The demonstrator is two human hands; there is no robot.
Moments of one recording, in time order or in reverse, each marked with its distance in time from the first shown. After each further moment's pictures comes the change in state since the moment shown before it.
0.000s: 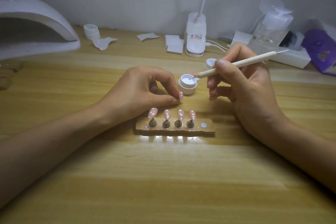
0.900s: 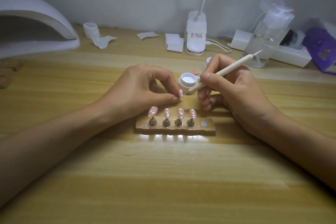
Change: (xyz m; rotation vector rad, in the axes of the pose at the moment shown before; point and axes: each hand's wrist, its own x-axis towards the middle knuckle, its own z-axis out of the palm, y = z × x) left_hand 0.000 0.003 0.001 -0.001 0.002 -0.012; right_hand 0.002 0.006 0.001 -0.035 -0.134 0.186
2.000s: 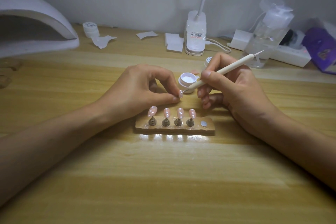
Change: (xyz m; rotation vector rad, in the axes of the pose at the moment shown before) left_hand 0.000 -0.001 0.000 0.006 -0.004 0.016; right_hand 0.000 0.000 -0.001 0.020 0.018 -0.005
